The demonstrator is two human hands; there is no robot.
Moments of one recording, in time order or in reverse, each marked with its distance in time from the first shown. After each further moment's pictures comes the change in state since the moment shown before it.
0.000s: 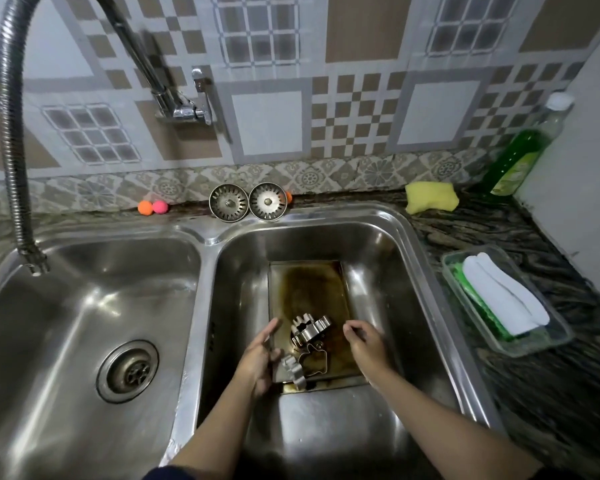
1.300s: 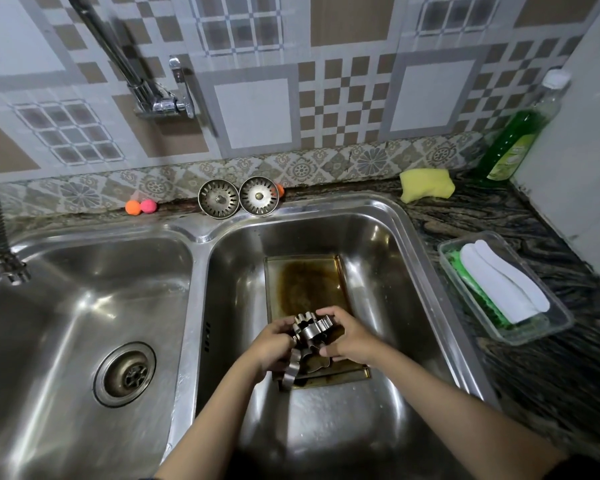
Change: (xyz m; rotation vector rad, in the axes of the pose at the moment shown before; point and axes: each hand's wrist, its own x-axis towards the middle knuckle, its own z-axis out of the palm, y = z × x) left_hand -0.010 0.025 0.029 0.612 -0.106 -0.025; right_hand -0.001 -0.035 -0.003 -0.184 -0.574 0.033
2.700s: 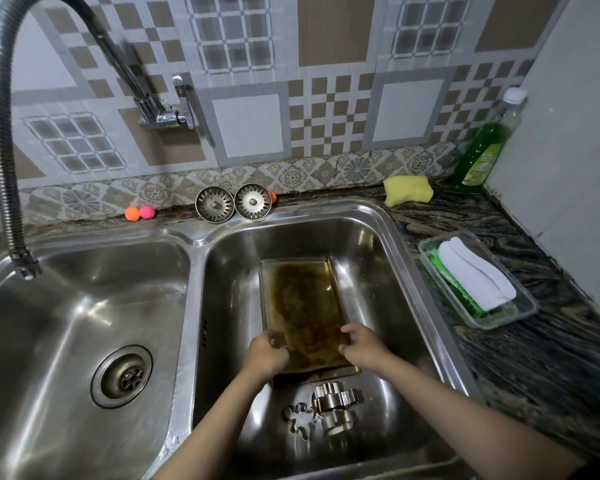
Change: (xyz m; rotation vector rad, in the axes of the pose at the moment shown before) left_hand -0.023 -0.022 0.007 0.247 0.187 0.089; right_hand -0.039 0.013 -0.006 -0.212 0.276 0.204
